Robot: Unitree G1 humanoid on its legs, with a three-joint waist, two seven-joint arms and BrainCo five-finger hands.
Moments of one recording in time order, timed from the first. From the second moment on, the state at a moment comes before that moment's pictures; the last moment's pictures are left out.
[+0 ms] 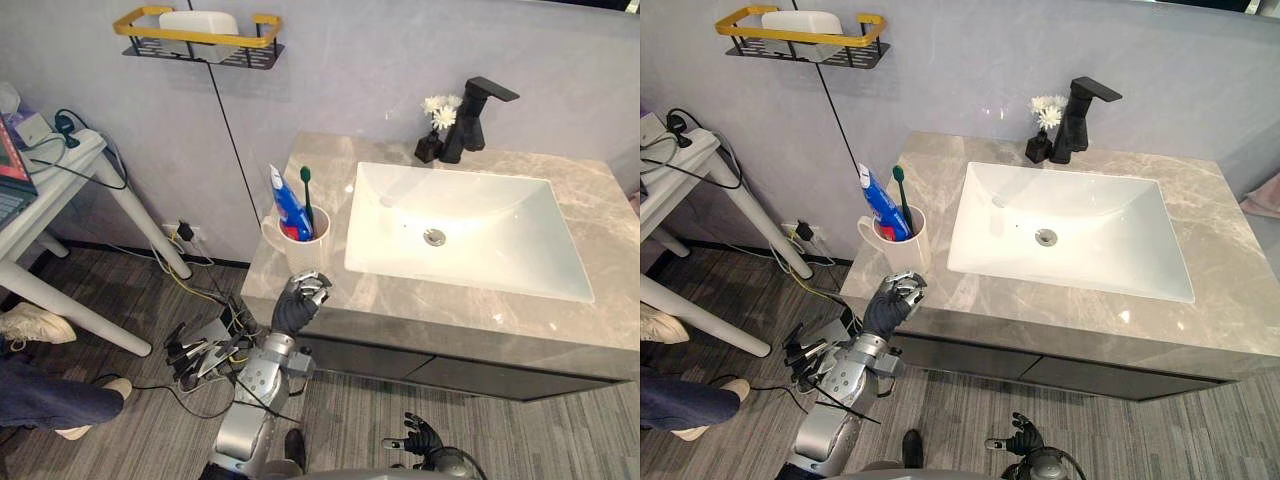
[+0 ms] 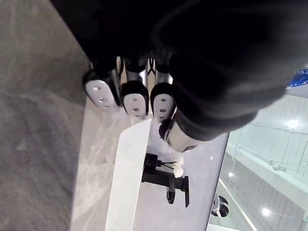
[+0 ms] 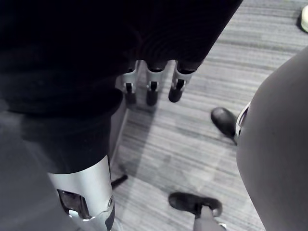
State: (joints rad) left arm 0.06 0.06 -0.26 -0.06 -0.18 -0.10 0.00; right arm 0.05 -0.04 0.08 1.05 -0.07 -0.10 -0.01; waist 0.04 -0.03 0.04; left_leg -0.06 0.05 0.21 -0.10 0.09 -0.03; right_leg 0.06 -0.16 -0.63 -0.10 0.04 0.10
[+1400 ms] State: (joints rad) left arm -0.15 0.06 -0.12 0.09 -0.06 -0.08 0.12; right arm 0.07 -0.03 0.10 0.98 -0.07 -0.11 0.01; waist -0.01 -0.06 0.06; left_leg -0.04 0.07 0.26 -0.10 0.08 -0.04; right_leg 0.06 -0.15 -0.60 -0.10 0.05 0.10
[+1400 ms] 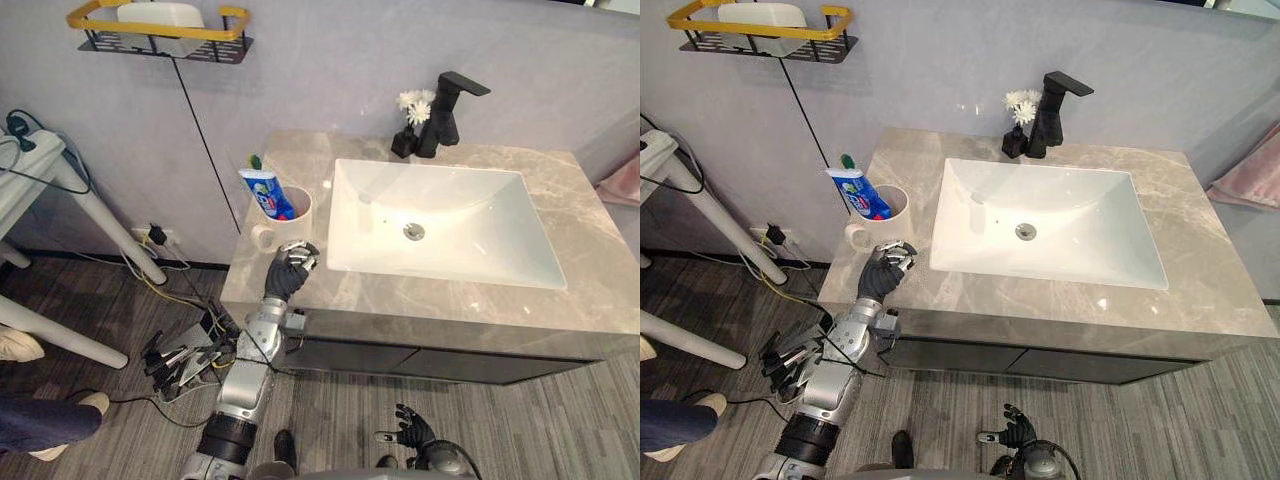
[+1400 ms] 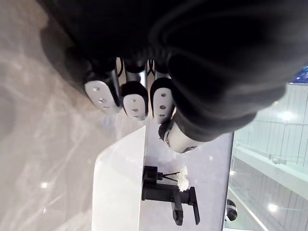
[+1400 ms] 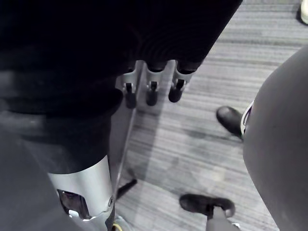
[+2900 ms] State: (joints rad) left arm -0.02 0.06 -0.03 -0.04 -0.06 -0.10 0.16; right arm 0.08 -0.03 0.10 0.96 -0.07 -0.11 0.02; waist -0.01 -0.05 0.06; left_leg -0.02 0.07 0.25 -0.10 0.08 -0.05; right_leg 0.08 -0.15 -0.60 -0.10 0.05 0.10
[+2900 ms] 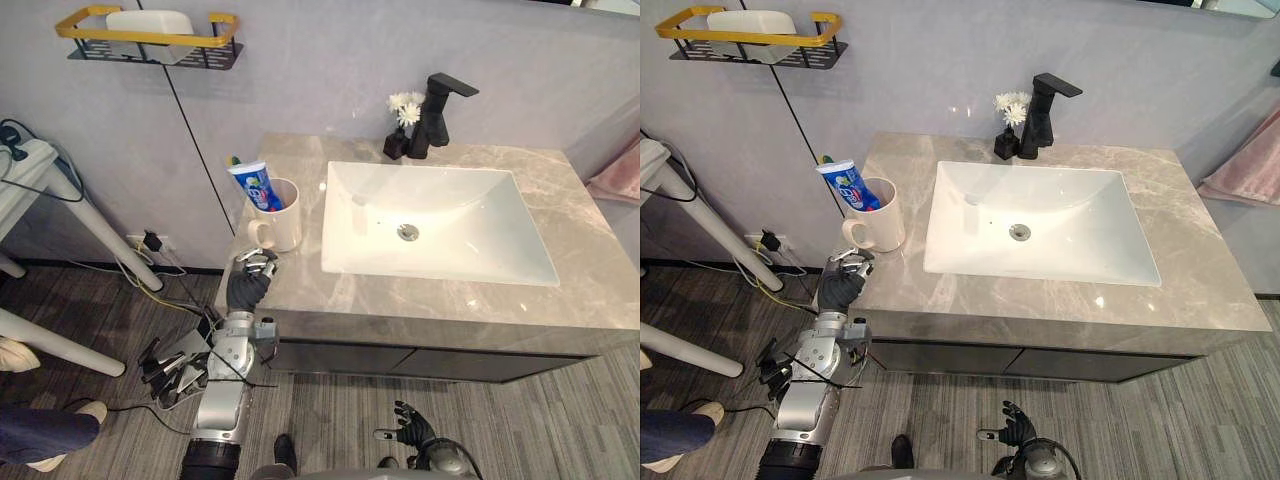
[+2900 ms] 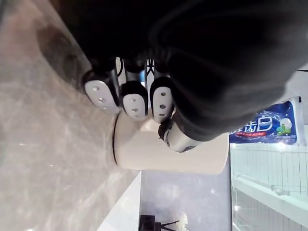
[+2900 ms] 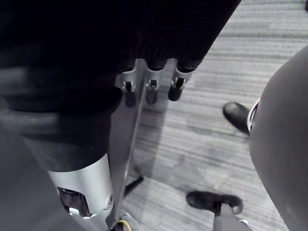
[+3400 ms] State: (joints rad) left arm -0.07 0.06 -0.03 0.00 -0.03 -0.10 0.18; right arm 0.09 -0.03 0.09 0.94 -0.07 -0.11 0.02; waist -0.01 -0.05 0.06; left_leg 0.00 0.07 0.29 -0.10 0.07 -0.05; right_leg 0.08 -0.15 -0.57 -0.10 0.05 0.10
